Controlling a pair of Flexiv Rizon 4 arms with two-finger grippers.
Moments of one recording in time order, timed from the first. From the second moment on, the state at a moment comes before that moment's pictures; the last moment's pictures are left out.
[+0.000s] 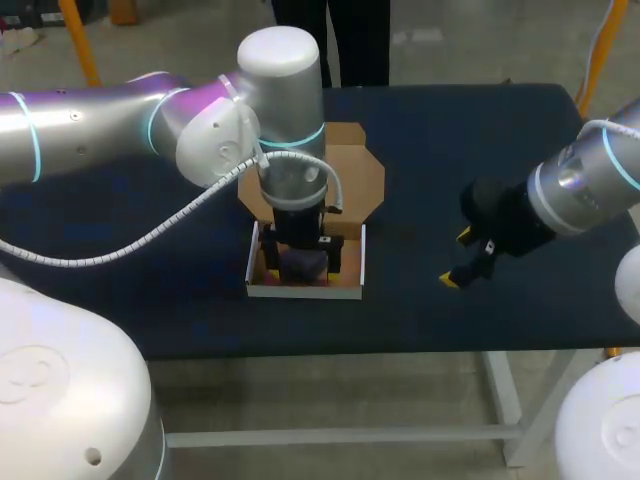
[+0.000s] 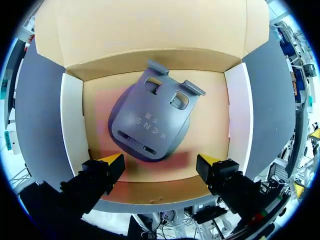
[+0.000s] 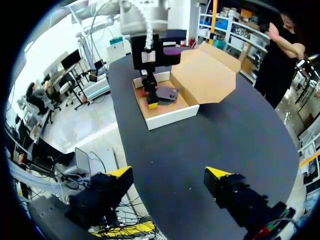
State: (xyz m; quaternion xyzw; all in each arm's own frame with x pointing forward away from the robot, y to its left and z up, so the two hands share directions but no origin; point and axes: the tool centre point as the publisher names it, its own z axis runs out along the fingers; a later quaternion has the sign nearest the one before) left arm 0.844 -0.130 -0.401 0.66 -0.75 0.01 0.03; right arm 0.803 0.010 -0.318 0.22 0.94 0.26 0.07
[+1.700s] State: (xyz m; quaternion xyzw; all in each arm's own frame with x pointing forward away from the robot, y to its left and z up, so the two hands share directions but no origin) left arm 0.782 -0.137 -0.401 0.71 -0.70 0.03 0.01; right arm 0.803 0.010 -0.318 0.22 0.94 0.26 0.07
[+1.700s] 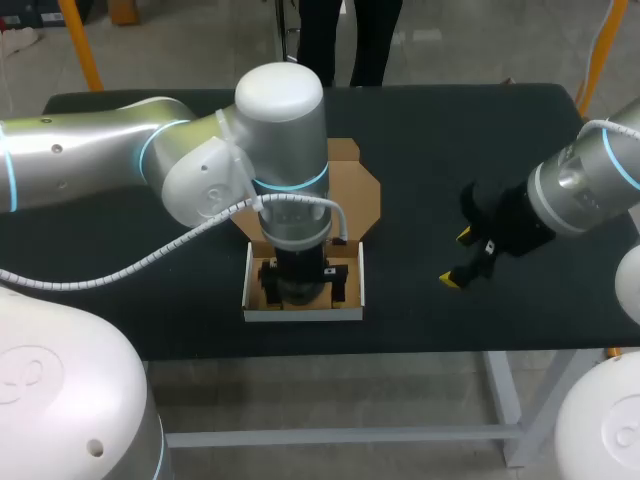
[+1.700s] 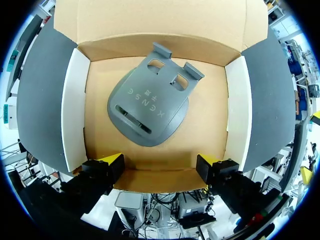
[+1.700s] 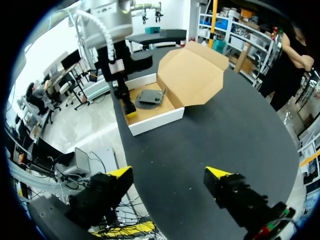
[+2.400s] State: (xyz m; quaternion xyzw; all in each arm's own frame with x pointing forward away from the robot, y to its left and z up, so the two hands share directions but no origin) left arm 0.812 -0.121 -0.329 0.60 -0.78 0.16 -0.04; right arm 0.803 0.010 -0.318 0.22 0.94 0.26 0.07
